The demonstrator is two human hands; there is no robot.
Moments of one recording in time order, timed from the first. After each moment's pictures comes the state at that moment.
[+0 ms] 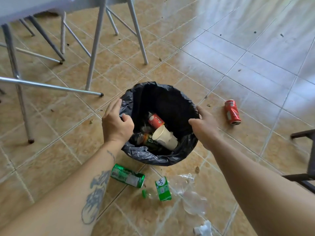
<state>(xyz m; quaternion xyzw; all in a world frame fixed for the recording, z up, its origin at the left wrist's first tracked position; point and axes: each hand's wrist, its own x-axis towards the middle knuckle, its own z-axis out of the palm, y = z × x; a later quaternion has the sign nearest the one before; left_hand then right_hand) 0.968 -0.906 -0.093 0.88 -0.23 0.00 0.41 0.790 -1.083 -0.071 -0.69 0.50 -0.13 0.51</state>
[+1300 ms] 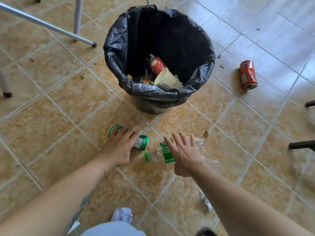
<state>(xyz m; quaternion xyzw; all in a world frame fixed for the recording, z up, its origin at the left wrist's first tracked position) 0.904 -0.769 -0.284 0.79 -0.58 -0.18 -0.01 0.713 -0.939 -0.249 -0.92 0.18 0.33 0.04</state>
